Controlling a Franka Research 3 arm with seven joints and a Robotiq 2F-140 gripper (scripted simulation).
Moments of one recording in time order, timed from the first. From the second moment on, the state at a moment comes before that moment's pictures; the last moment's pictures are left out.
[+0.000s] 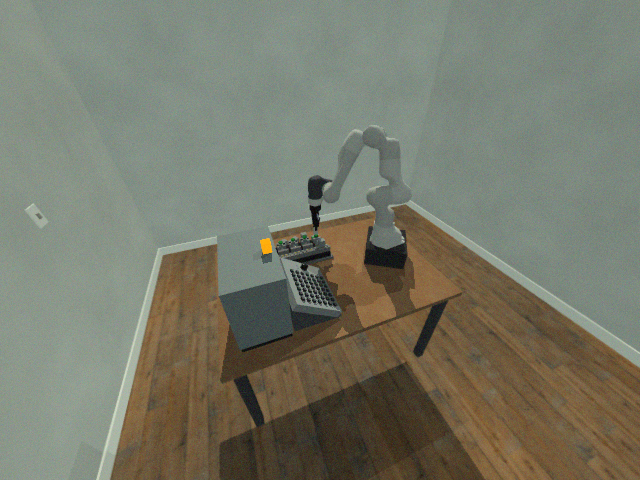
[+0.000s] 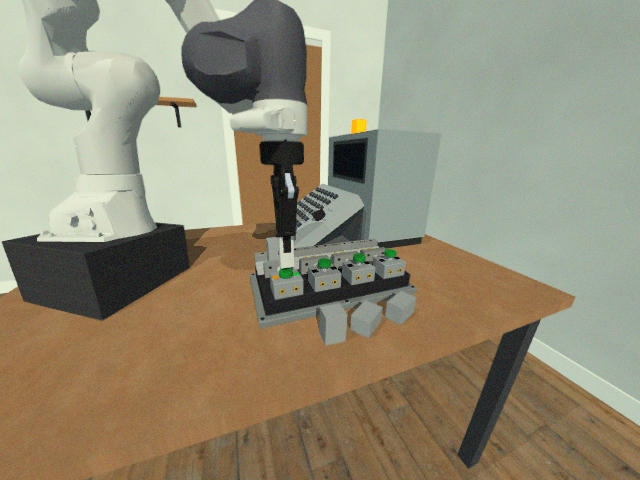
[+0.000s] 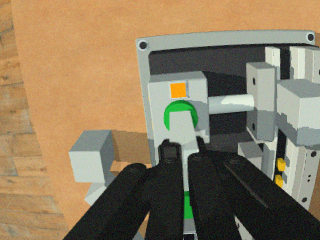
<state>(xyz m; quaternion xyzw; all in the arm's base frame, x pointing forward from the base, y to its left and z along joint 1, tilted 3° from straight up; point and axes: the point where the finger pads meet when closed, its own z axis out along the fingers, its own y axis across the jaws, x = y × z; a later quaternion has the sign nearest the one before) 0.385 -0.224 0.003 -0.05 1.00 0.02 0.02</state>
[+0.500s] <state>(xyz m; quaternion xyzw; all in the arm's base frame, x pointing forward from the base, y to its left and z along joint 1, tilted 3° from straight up) 0.389 -0.229 0.044 -0.03 1.00 0.02 0.02</state>
